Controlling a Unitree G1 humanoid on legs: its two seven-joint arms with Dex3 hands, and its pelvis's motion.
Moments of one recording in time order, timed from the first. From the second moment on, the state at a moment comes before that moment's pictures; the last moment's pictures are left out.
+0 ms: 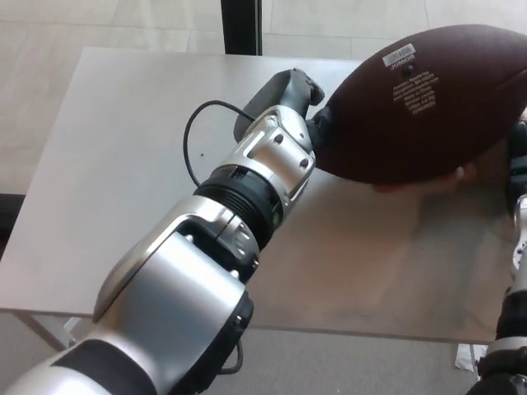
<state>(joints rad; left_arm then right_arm) -1.18 -0.13 -0.32 1.23 0.10 0.45 0.23 -0.63 0.04 -0.71 0.46 0.63 0.16 -0.41</state>
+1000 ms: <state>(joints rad) -0.82 0.30 0.14 0.41 -0.02 0.43 0.00 -0.32 -0.29 -0.58 0.14 0.65 0.35 -0.23</state>
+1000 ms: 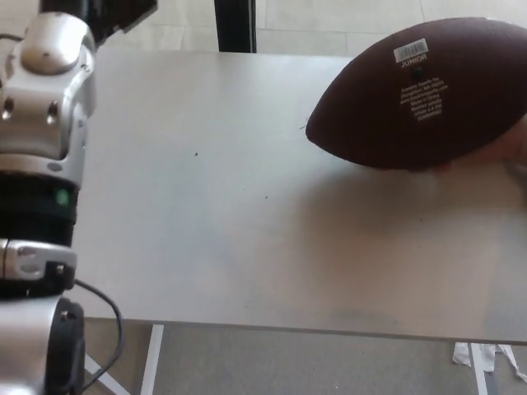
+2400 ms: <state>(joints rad) 0.35 0.41 0.97 0.30 -0.31 0.25 -0.25 0.08 -0.48 -1.04 0.26 0.68 0.43 -0.32</state>
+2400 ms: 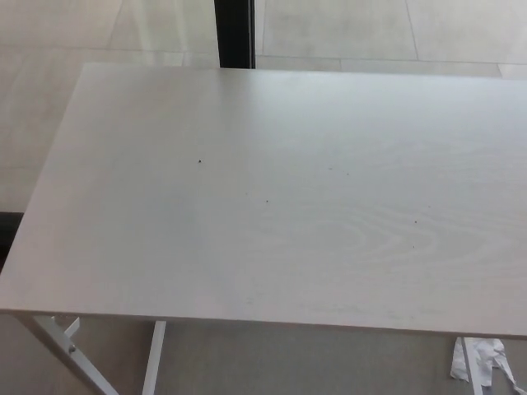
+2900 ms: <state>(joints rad) 0.38 0.49 0.83 0.63 -0.33 0.26 -0.35 0.20 -0.52 -0.95 0.59 0.62 0.35 -0.15</state>
